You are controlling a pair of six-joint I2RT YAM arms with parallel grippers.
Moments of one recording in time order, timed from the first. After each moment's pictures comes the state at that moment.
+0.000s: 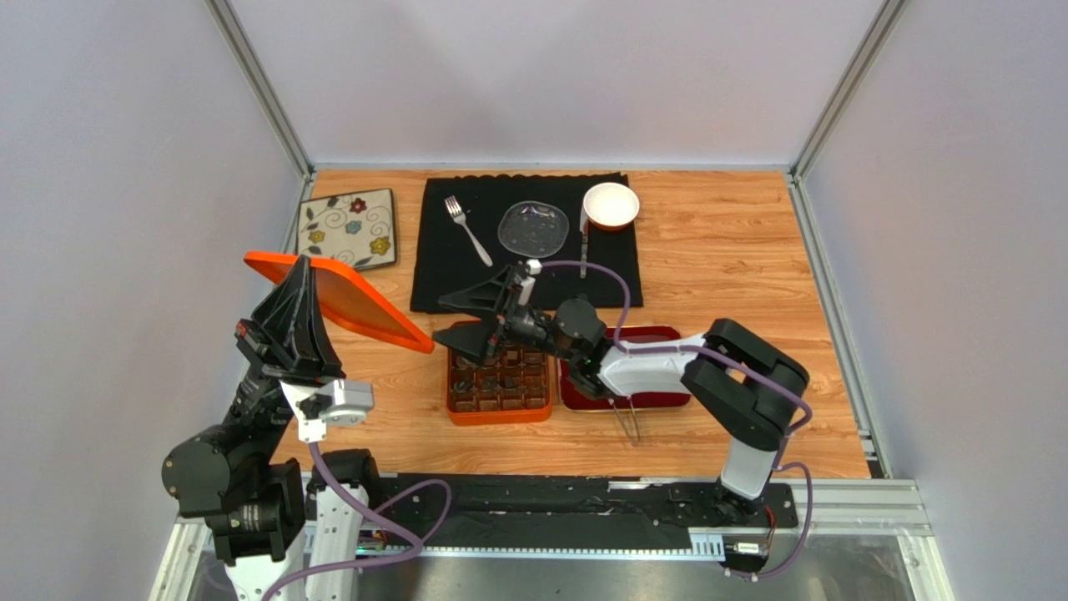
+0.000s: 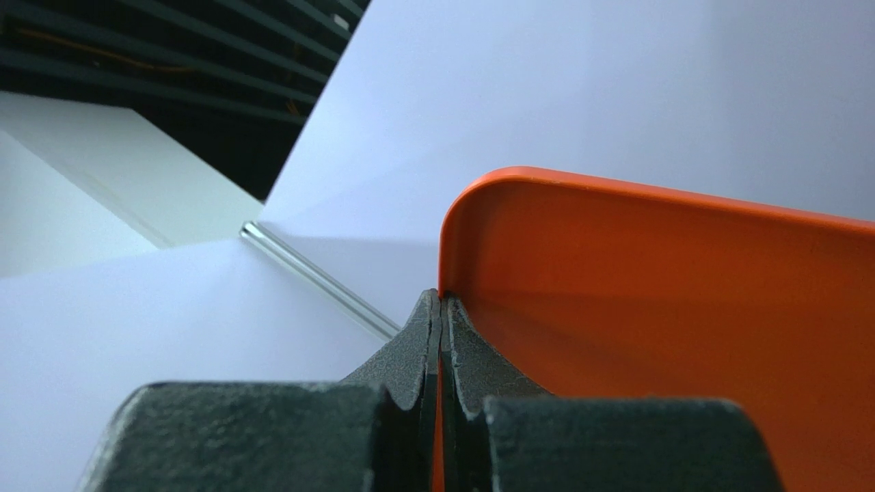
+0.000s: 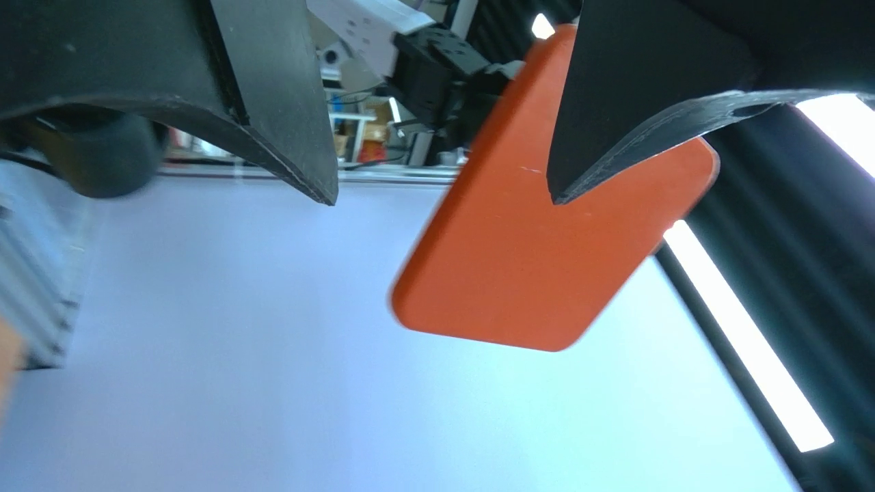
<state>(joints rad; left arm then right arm) 0.11 0.27 0.93 -0.03 0.56 0.85 0.98 1.77 0.85 1.17 -0.29 1.93</state>
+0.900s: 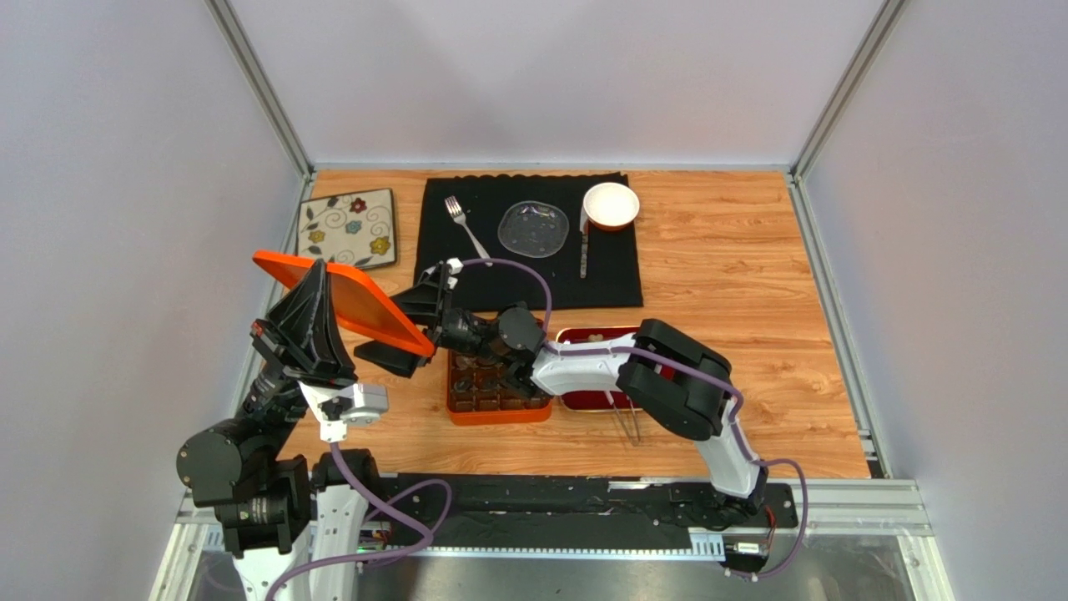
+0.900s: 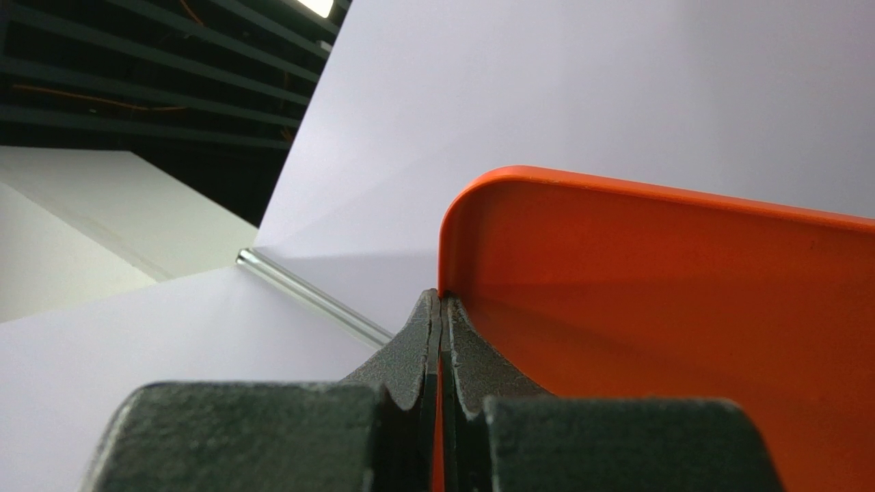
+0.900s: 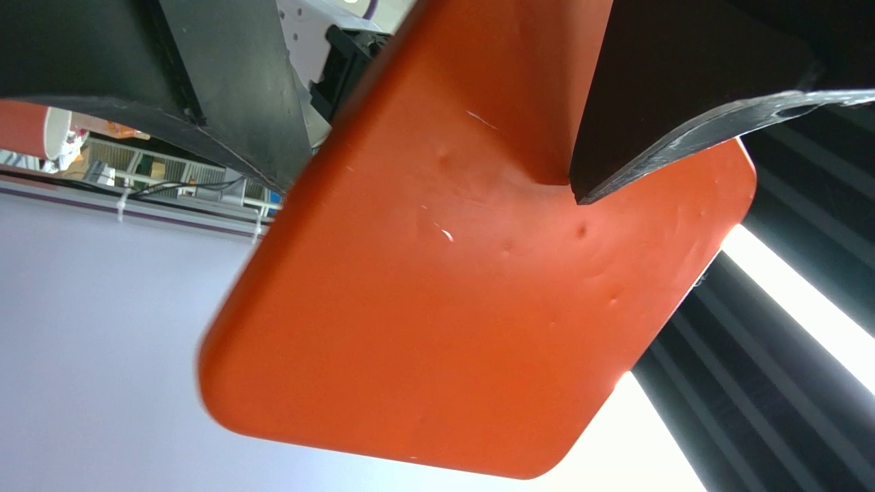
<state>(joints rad) 0.11 0.24 0.86 -0.01 0.62 0.95 1.13 2.06 1.26 1.33 -0.30 2.03</state>
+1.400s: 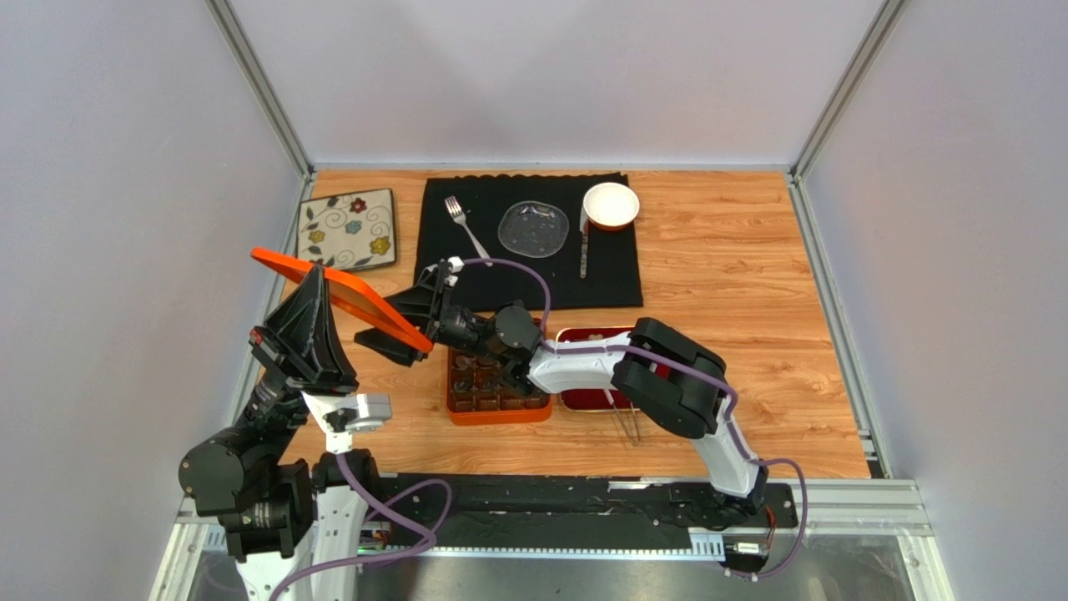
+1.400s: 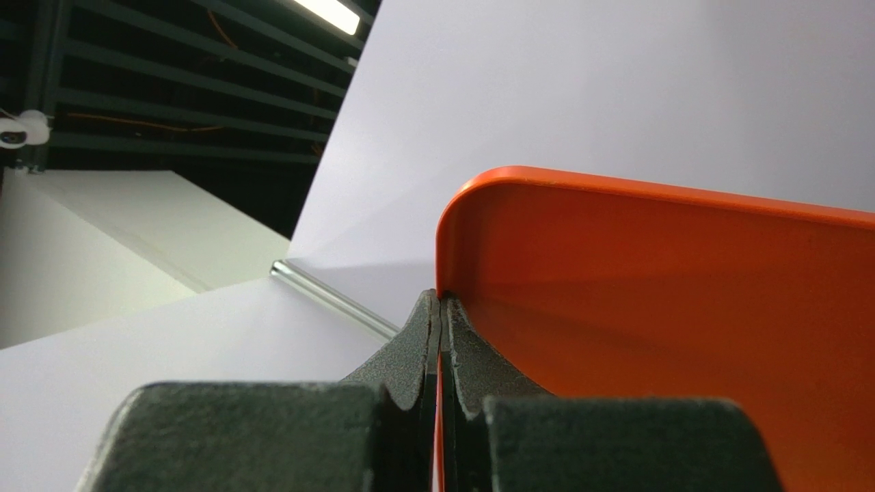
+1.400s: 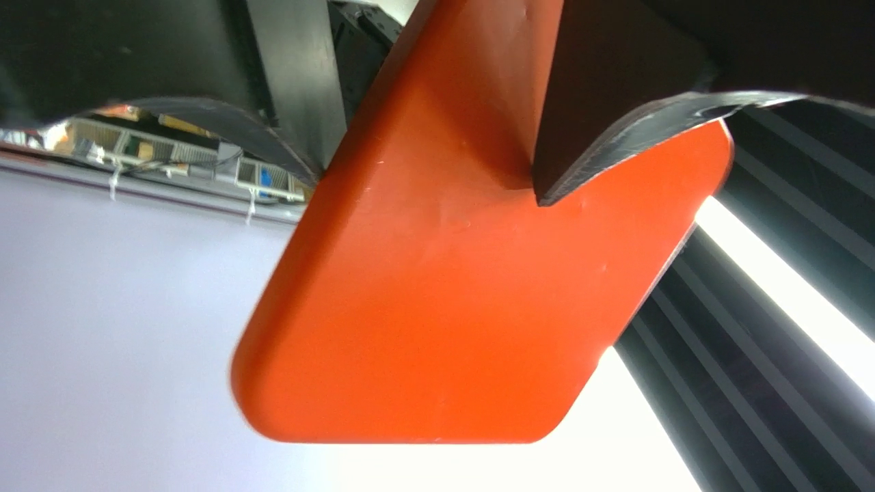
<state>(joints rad) 0.11 0.21 0.82 0.01 0.63 1.00 1.13 2.09 1.31 1.34 -0.27 2.03</state>
